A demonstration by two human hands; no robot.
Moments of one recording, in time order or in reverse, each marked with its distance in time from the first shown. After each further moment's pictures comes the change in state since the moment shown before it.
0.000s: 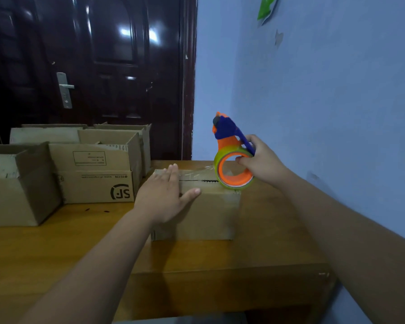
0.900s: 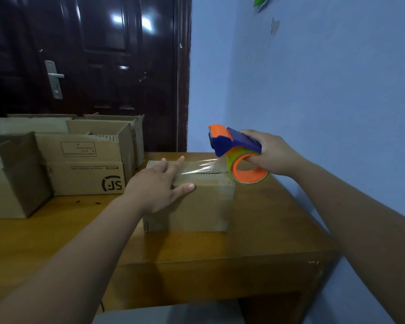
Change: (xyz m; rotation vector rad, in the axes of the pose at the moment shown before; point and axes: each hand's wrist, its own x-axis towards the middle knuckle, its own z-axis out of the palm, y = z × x) left_hand 0.002 -0.002 -0.004 0.009 -0.073 0.102; right_hand -0.001 0.026 -0.037 -0.344 -0.129 -0.183
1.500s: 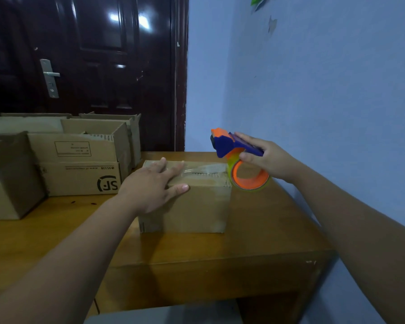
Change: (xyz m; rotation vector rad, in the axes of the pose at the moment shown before) left_hand 0.000 -0.001 -0.001 0.036 -0.022 0.038; right_hand -0.006 0.021 0.009 0.348 -0.118 0.047
